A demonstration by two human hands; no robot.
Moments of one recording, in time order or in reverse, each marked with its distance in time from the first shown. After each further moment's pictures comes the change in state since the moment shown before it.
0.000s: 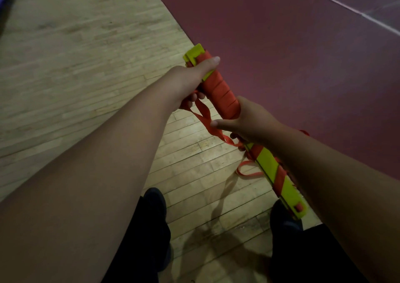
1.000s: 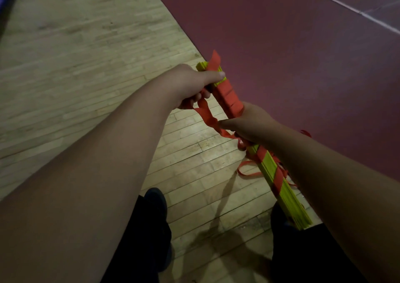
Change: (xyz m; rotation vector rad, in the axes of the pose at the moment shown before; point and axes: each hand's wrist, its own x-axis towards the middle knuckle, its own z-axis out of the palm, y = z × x) left_hand -0.005 0.009 -0.004 0.123 -0.087 0.024; right_hand 0.003 0.003 0.002 0.120 -0.006 0.148
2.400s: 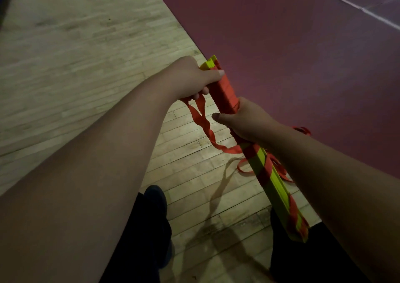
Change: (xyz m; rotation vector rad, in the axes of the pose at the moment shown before) left_hand 0.003 -0.001 -0.003 0.285 0.026 0.145; right_hand 0.001 -0.004 0.010 -0.049 0.037 -0.027
